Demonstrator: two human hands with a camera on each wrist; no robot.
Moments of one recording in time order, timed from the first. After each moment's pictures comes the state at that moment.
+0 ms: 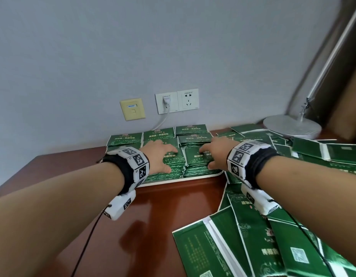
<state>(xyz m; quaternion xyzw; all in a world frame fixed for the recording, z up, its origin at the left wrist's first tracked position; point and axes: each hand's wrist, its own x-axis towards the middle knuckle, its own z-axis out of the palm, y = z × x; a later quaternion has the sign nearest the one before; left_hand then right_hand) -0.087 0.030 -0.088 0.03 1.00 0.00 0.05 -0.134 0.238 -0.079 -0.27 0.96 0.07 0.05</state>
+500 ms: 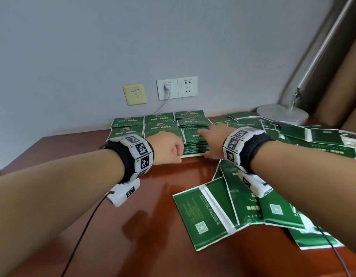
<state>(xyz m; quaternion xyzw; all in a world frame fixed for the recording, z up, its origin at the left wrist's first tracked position) -0.020 0.066 -0.078 0.12 0.99 0.07 0.04 -0.081 0.241 -0.081 -0.25 0.96 0.11 0.00</state>
